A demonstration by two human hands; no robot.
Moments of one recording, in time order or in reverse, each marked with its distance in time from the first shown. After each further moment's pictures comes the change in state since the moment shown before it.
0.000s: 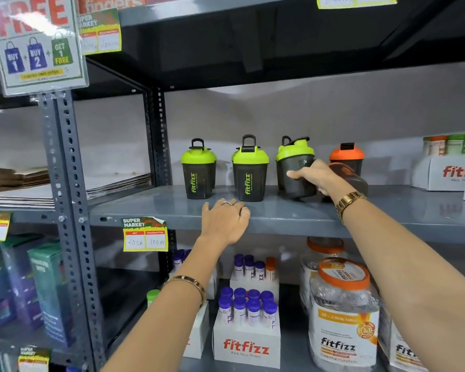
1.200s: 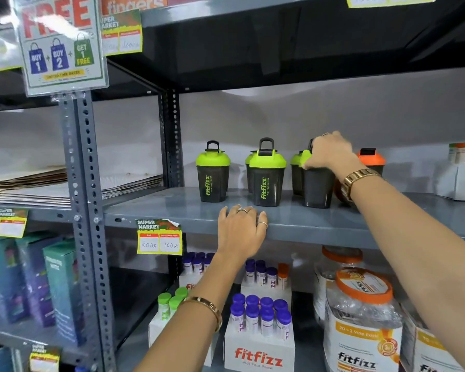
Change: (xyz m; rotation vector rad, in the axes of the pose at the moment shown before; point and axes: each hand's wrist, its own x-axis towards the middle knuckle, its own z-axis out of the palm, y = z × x) left_hand -0.006 -0.005 0.014 0.059 0.238 0.073; right_hand 0.010 -0.062 -0.001 -1.185 0.210 -0.334
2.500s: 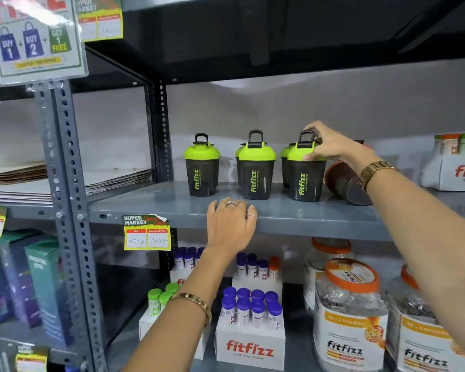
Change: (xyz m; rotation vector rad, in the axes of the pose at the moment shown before) left_hand -0.002 0.002 -0.002 -0.027 0.011 0.003; right_hand 0.007 0.041 0.016 0.781 -0.159 -0.058
